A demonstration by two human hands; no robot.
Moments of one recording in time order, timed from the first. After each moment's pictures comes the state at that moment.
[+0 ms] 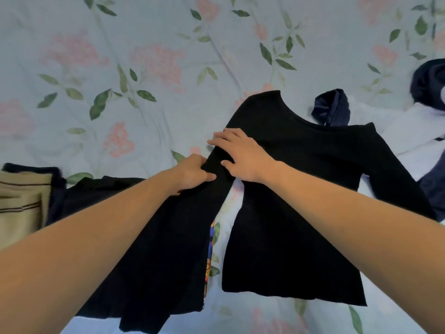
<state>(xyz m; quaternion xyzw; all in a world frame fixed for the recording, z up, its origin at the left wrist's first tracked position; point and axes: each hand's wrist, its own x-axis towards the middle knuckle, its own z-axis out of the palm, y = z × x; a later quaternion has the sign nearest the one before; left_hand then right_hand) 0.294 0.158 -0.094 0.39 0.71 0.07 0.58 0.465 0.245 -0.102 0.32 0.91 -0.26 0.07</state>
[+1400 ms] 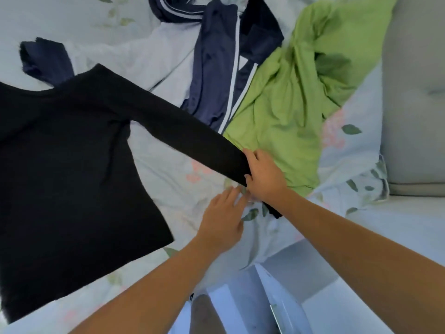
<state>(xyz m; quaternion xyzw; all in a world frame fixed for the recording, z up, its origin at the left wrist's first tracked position) 0.871 0.043 -0.119 0.84 0.40 -0.04 0.36 1.041 0.105 -0.094 0.72 0.65 -0.22 0.09</state>
